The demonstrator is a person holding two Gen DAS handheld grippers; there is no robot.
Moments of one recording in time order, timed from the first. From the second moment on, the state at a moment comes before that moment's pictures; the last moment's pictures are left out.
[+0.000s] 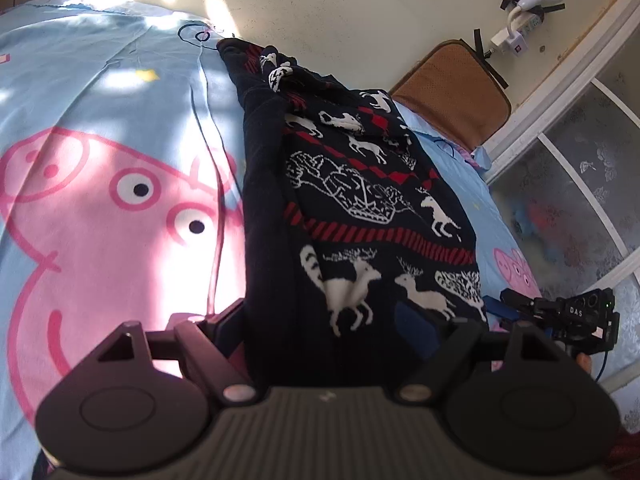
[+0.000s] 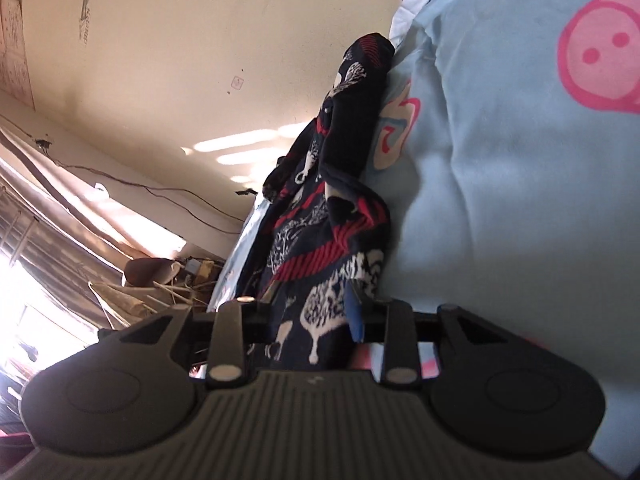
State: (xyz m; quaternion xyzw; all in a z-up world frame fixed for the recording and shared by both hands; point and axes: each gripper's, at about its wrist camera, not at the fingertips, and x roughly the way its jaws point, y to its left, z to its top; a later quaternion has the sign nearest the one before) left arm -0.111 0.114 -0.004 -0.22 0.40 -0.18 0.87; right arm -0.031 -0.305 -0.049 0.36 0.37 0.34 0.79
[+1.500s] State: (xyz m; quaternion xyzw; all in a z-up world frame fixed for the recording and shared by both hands) left arm -0.033 0.138 0.000 -0.28 0.35 -0.12 0.89; right arm 0.029 -0.208 -0.001 -0.07 0.21 0.21 0.95
